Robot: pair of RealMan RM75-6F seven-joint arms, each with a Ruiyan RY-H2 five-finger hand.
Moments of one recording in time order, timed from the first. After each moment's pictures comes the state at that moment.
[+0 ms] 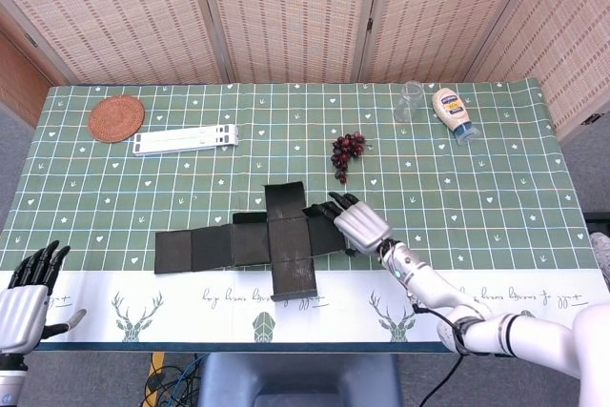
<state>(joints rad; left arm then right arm) -0.07 -1.12 -0.01 -1.68 1.46 1.45 0.11 0.82 -1.53 0.17 -1.38 -1.32 0.75 -0.31</state>
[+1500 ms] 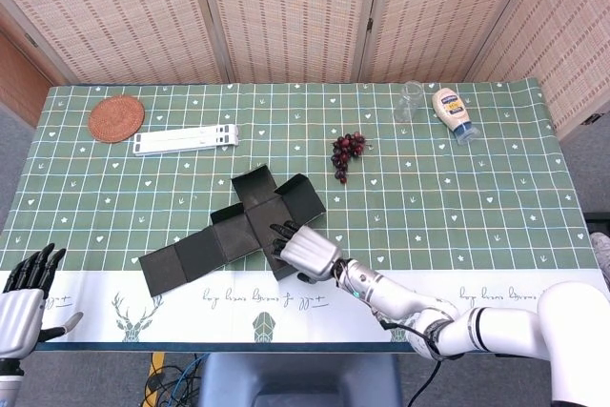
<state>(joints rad) -0.05 -1.11 0.00 -1.69 1.47 1.47 0.10 0.99 -1.56 0.12 -1.51 -1.36 0.71 -0.34</state>
